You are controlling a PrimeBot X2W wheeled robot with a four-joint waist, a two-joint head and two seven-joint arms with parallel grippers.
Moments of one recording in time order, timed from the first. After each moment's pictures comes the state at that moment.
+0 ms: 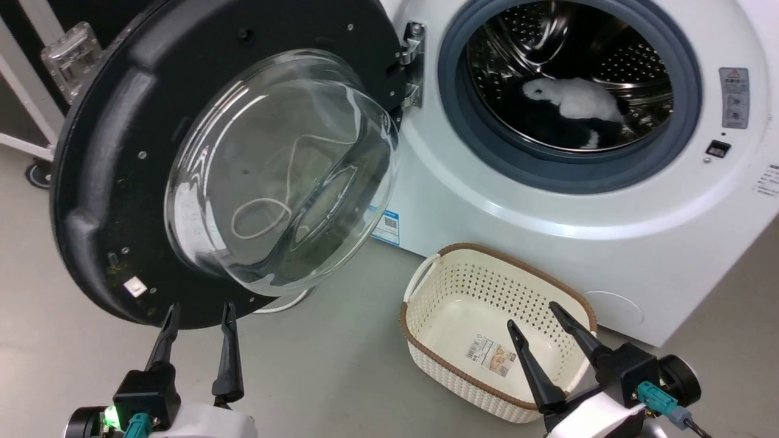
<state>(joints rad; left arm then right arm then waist) 0.07 0.05 0.04 -0.07 -0.05 0.01 -0.14 -0.05 -0.07 0.18 0.13 0.04 0.13 -0.14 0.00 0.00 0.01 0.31</state>
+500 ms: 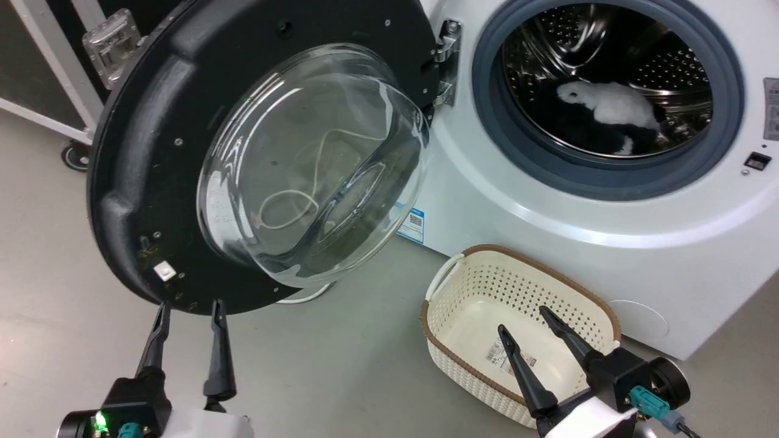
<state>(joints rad) 0.08 0.05 0.05 -0.11 -0.05 0.03 -0.17 -0.05 -0.07 0.21 0.16 0.05 0.13 -0.17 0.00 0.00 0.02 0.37</state>
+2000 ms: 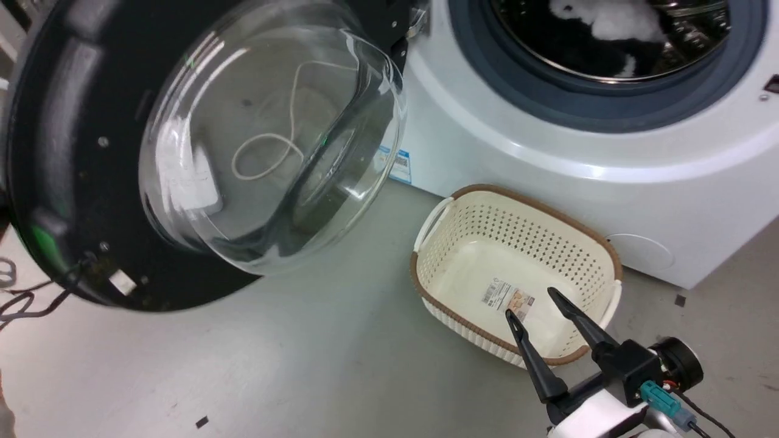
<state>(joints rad) -0.73 0.40 0.52 0.68 -1.08 -0.08 0.70 -0.10 -0.12 0.24 0.16 0.03 0.13 -0.25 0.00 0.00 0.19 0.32</state>
